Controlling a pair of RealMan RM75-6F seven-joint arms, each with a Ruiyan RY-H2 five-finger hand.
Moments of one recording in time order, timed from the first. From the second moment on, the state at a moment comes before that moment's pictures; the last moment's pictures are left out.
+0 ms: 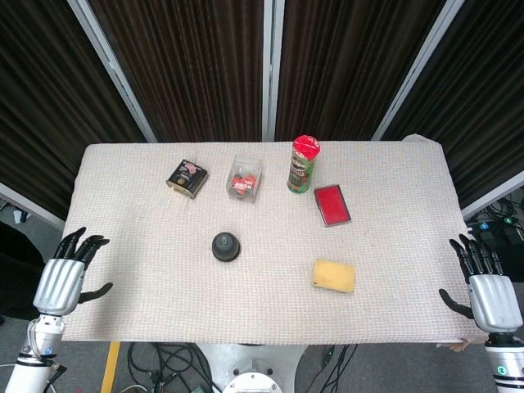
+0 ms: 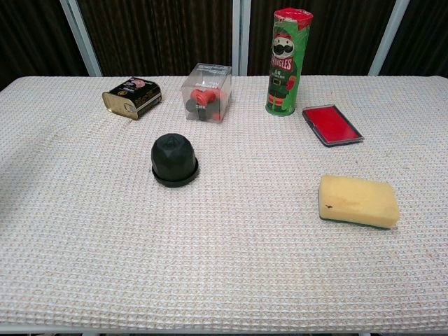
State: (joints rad) left arm -0.15 -1.26 -0.04 -1.64 1.56 1.48 0.13; right arm 0.07 -1.16 0.04 -1.49 -1.55 1.51 0.06
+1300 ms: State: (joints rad) left arm -0.45 -1.47 -0.14 -1.63 1.39 1.06 0.08; right arm 0.07 -1.16 0.03 -1.48 -1.56 1.50 0.05
